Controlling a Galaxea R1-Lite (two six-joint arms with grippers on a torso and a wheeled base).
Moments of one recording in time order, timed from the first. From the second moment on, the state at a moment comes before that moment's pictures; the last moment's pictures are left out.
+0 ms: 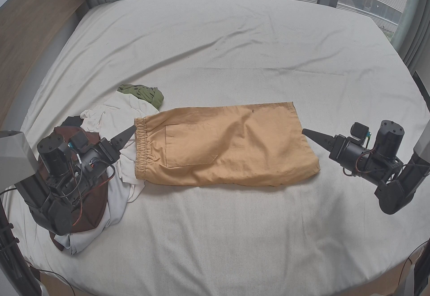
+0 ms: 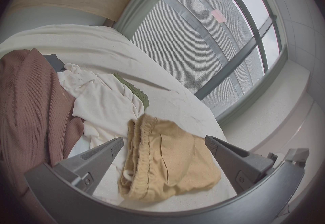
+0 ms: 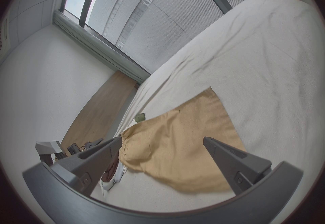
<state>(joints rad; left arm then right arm) -0.11 2.02 -0.46 -1.55 -0.30 -0.59 0.16 1.98 -0.54 -1.35 0.52 0.59</state>
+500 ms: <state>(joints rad) -0.14 1.99 -0.38 -1.55 -0.31 -0.56 0.17 1.96 -0.46 -1.20 0.52 0.58</state>
